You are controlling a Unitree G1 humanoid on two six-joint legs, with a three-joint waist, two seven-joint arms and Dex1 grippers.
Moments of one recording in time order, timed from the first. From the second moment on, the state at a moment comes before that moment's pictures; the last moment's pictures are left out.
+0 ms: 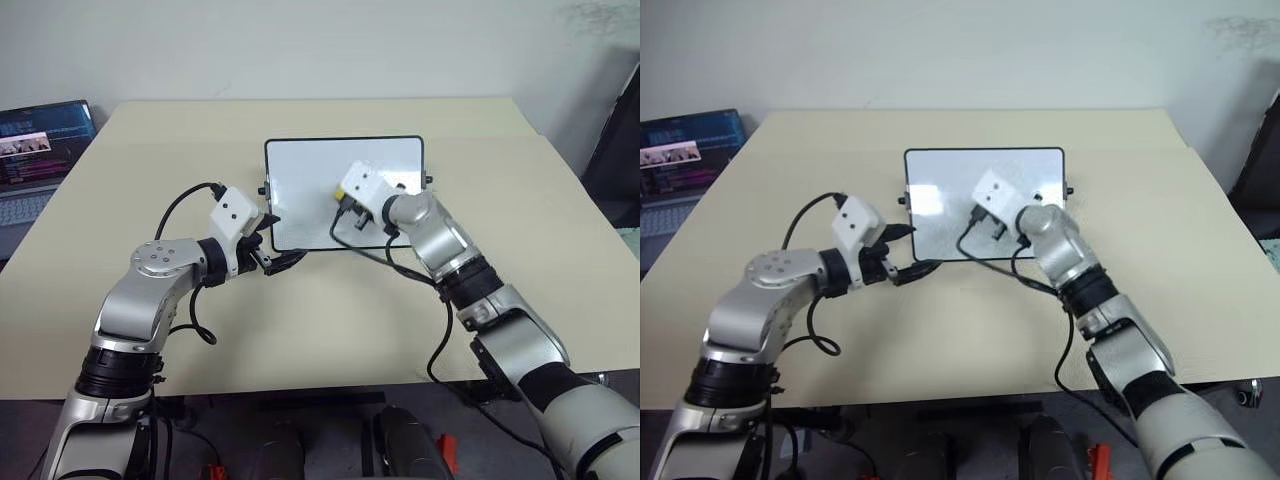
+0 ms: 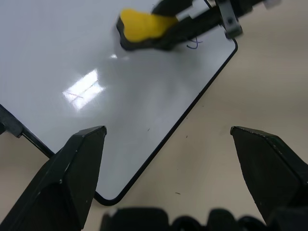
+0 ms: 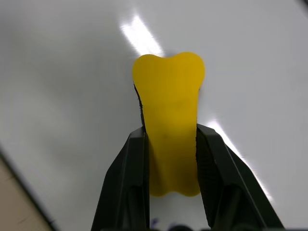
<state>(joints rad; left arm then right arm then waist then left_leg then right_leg) -0.47 0.66 -0.01 -0.16 -0.31 0.60 -0.80 -0.99 -0.20 0.44 0.46 -0.27 0.55 0.54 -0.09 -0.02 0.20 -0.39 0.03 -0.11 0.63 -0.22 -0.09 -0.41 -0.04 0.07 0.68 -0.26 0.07</state>
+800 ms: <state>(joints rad) -0.48 0.66 -0.02 -0.15 -0.31 0.60 -0.80 -1.20 -0.17 0.31 0.77 -0.28 0.48 0.32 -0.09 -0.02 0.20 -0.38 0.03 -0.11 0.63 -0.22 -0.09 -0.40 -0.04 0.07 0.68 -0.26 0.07</state>
